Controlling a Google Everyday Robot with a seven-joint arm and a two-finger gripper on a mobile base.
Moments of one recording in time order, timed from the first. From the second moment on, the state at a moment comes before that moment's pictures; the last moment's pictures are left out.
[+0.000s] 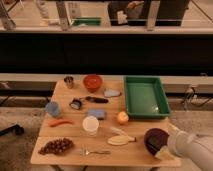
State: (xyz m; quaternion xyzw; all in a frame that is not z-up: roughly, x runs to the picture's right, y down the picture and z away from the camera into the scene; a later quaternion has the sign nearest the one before) arm 0.268 0.224 0.634 -0.12 -0.02 0.23 0.97
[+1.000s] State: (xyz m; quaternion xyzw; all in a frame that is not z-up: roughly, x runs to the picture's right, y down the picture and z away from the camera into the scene) arm 0.277 0.199 0.623 -0.08 0.04 0.16 0.98
